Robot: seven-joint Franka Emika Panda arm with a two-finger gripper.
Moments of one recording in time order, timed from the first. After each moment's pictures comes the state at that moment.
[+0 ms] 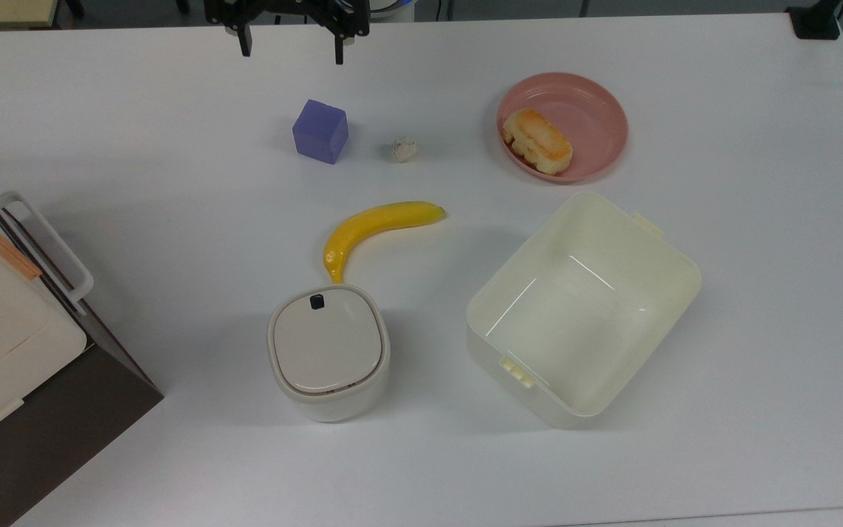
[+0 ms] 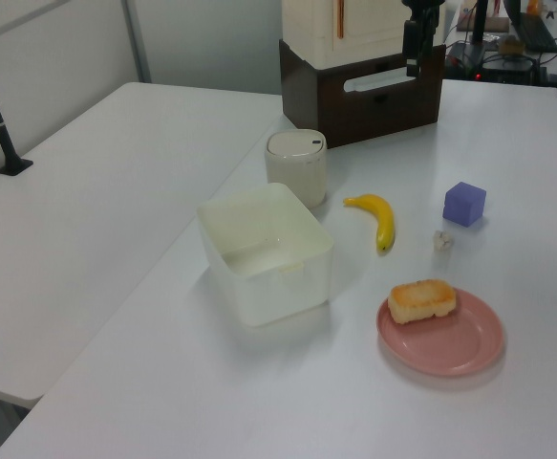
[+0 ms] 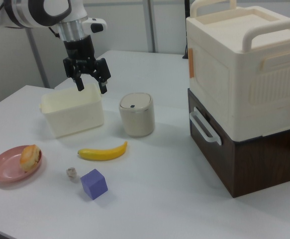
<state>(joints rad) 0.52 0.11 -0.58 -1.50 -0.03 1.59 -0.04</state>
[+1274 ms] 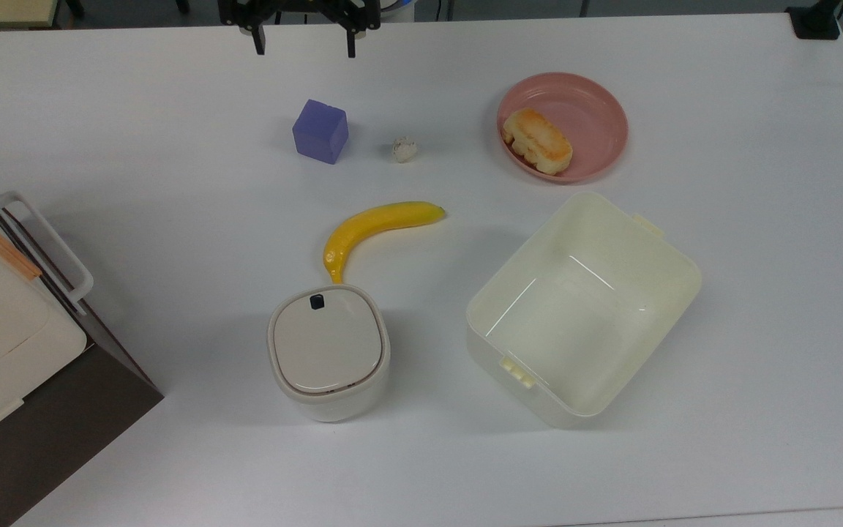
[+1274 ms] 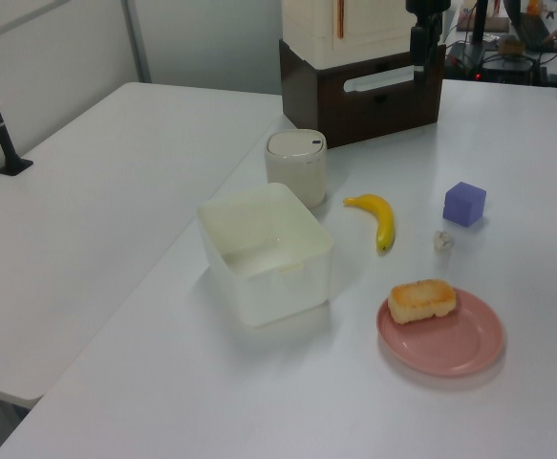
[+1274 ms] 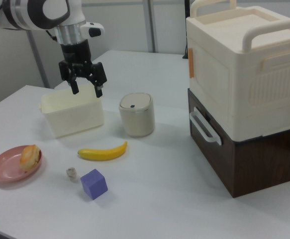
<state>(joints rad) 0.53 0.09 -0.57 -1.54 -0.01 1.58 -0.07</state>
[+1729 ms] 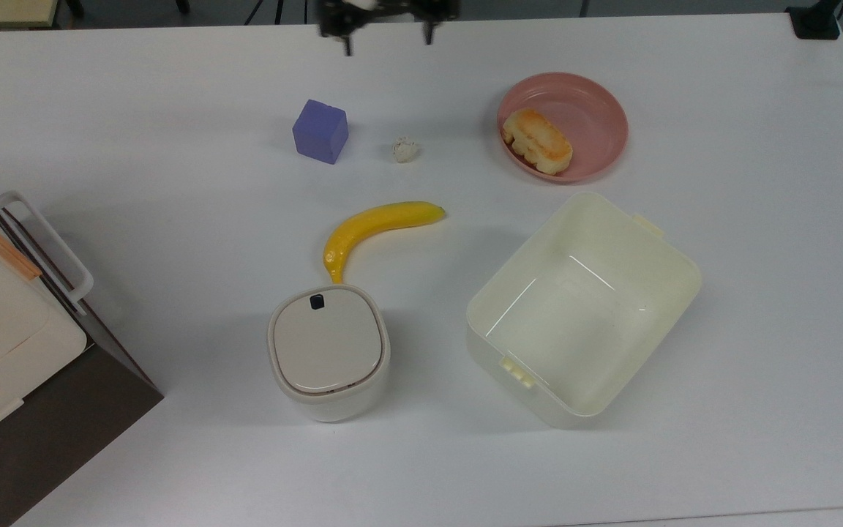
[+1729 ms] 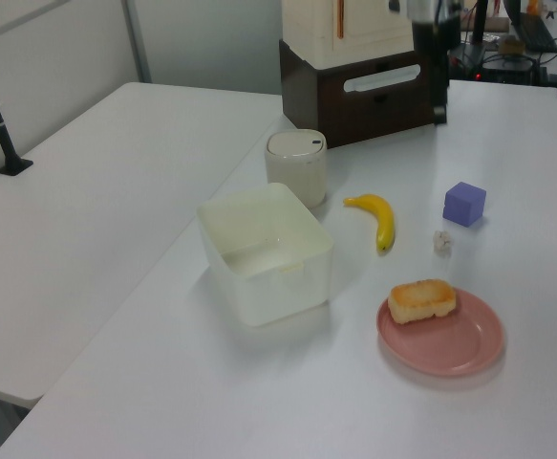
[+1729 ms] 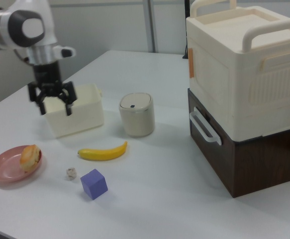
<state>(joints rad) 0.53 0.00 -0.38 -1.74 -0.05 1.57 -0.08</state>
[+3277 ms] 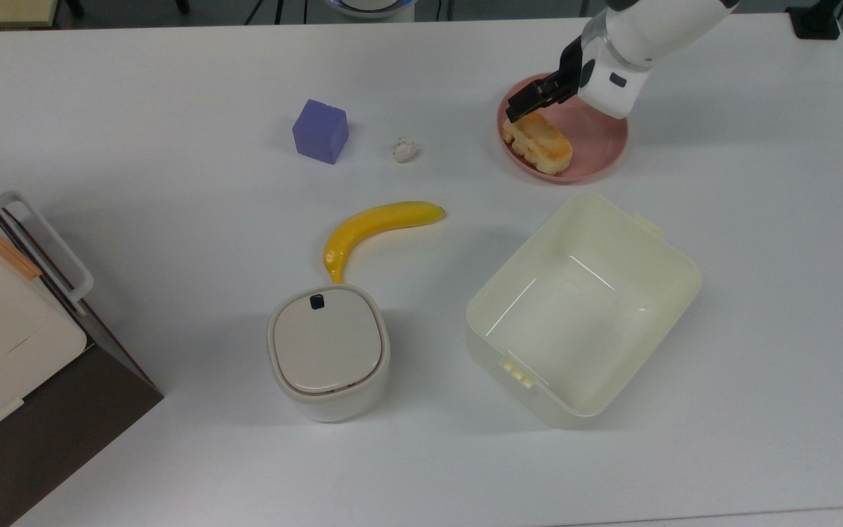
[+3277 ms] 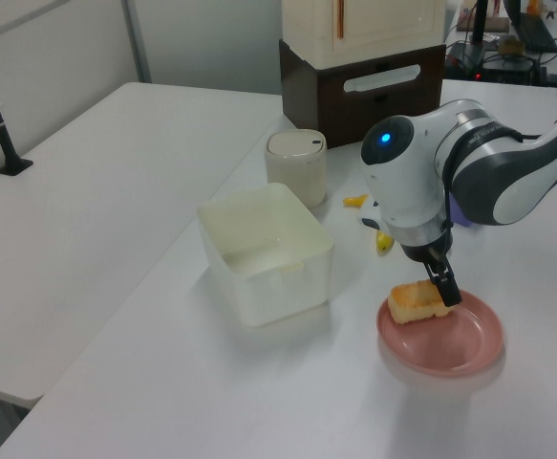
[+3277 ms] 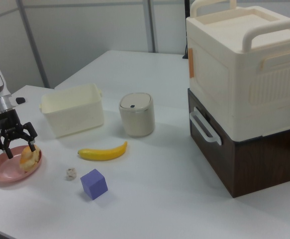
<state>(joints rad) 0.63 0.31 -0.02 -1.81 -0.19 1.72 0.14</state>
